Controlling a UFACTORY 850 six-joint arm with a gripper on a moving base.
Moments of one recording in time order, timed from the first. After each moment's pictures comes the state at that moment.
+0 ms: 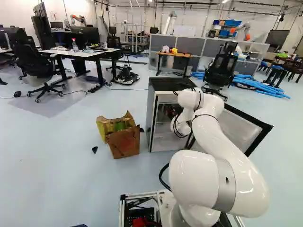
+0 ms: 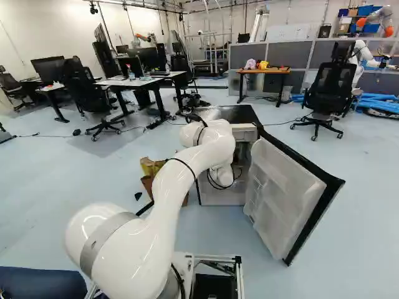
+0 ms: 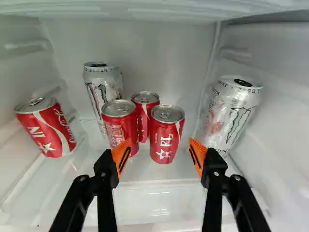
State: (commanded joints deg) arm -21.9 -87.8 -98.5 -19.3 65.6 0.0
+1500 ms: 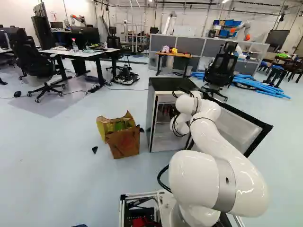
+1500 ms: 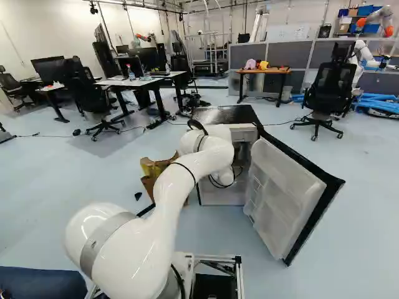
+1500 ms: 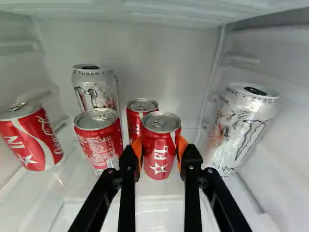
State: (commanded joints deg) arm -21.4 -92.8 -107.4 -19.3 65.1 0.0
